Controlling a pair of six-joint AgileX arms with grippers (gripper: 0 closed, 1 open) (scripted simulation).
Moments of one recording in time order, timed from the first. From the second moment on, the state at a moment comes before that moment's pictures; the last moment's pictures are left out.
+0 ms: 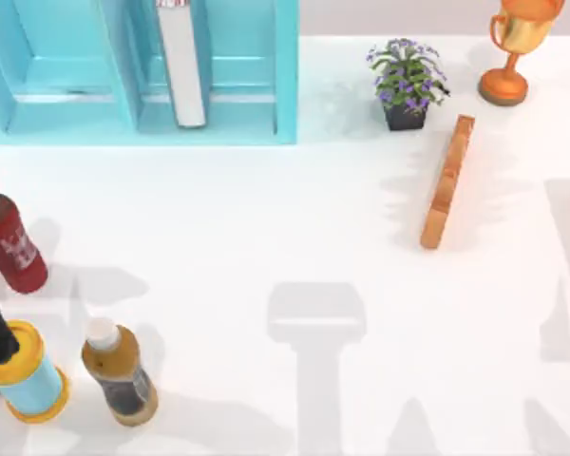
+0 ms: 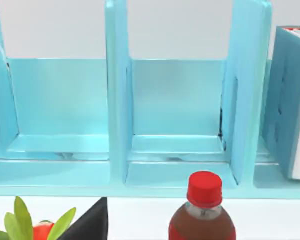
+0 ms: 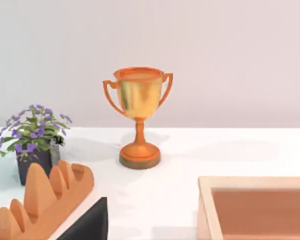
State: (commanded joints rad) left arm 0.00 0.00 0.00 0.00 0.00 0.00; right arm 0.00 0.00 0.00 0.00 0.00 0.00
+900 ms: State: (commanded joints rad) left arm -0.22 0.92 0.41 0.47 -0.18 -0.04; right arm 0.00 0.00 0.00 0.00 0.00 0.00
